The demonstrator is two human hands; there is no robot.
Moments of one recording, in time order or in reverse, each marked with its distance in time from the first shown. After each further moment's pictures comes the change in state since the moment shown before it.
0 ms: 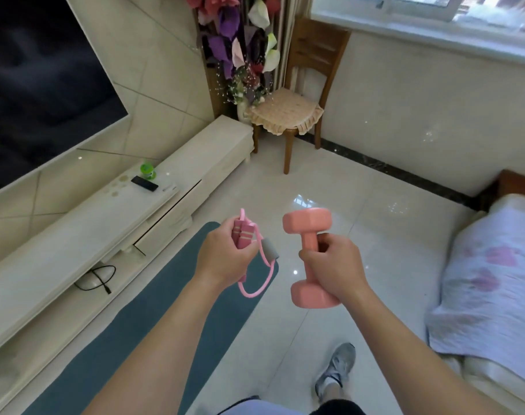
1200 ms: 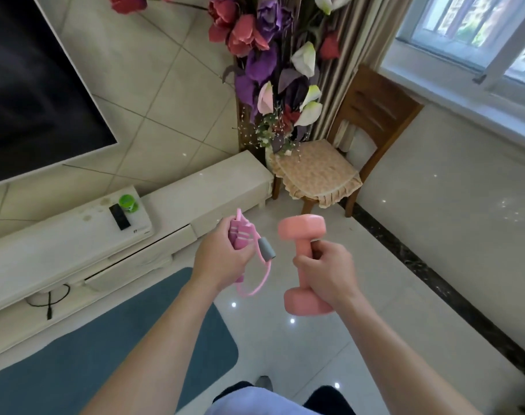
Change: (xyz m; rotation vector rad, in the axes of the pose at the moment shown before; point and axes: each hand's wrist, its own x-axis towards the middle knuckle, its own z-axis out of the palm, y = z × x) left_hand 0.450 0.131 0.142 -0.168 0.304 -0.236; right_hand 0.535 -0.082 -0.098 -0.083 -0.254 -0.207
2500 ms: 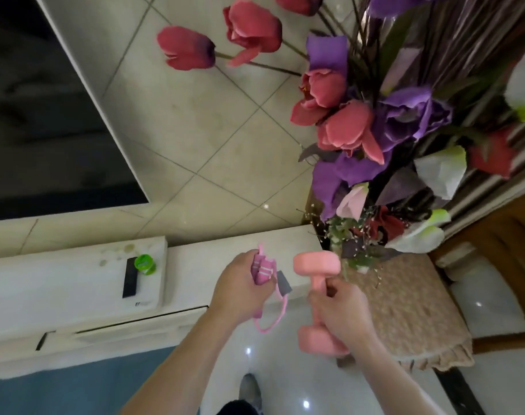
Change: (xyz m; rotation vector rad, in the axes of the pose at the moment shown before) left_hand 0.455 -0.016 0.001 0.089 0.293 -0.174; right_hand 0.489 -0.160 0.107 -0.209 -0.309 -0.218
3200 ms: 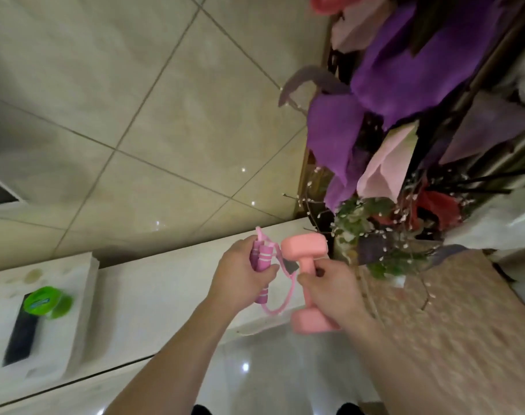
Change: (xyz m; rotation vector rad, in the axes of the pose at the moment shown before) left_hand 0.224 -0.154 0.193 -0.032 -0.053 0.104; right_hand 0.279 0.148 0.154 -0.032 0.066 -0.088
